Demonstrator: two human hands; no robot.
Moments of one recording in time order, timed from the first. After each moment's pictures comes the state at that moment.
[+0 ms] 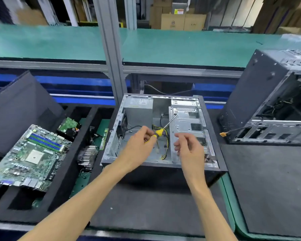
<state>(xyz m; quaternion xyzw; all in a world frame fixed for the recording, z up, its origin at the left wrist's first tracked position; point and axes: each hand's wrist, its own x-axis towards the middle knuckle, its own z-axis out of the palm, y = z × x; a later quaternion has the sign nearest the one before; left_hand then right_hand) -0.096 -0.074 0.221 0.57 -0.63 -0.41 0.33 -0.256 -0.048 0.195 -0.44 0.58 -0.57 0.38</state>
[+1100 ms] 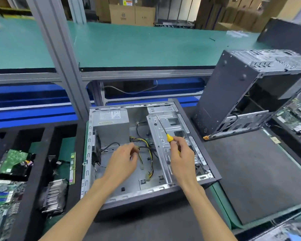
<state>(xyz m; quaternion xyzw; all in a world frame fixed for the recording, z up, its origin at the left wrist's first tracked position) -0.079 -0.177 0.139 0.53 -0.77 -0.27 0.22 -0.259 -0.105 0.172 -0.43 0.70 -0.51 0.24</state>
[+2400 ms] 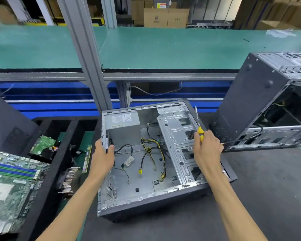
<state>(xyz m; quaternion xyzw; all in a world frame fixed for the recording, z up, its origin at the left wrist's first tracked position) -0.040 -0.175 0.142 0.73 -0.48 -0.32 0.35 -0.341 -0.148 0.179 -0.52 0.80 -0.30 0.10</state>
